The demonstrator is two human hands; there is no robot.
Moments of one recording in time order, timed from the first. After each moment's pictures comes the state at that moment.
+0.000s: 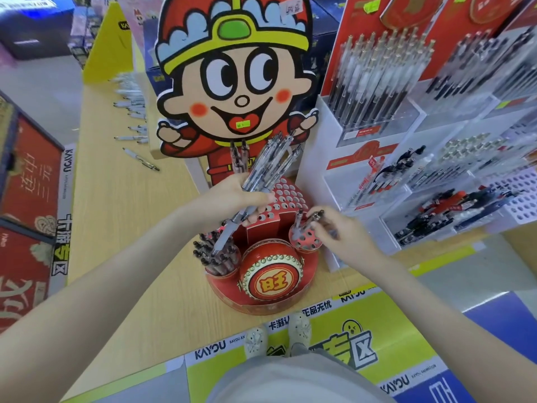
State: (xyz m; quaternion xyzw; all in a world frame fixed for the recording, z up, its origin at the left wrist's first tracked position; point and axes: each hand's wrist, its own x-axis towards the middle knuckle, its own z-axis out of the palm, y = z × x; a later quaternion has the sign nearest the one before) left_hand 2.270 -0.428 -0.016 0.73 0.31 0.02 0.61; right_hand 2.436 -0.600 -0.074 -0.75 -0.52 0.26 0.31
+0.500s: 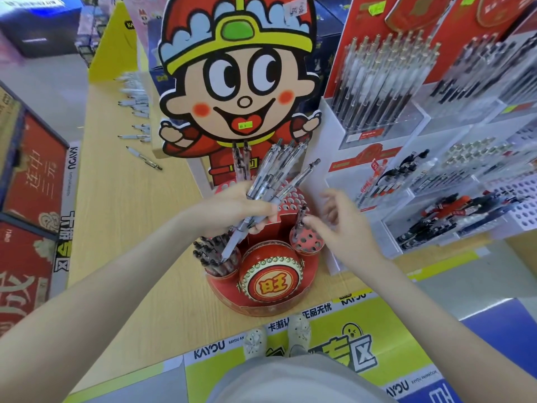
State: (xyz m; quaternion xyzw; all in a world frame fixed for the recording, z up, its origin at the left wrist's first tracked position) left_hand 2.264 -0.436 -0.010 0.69 0.26 -0.02 0.67; right_hand 2.426 -0.591 -0.054 -0.78 -0.47 0.18 0.36
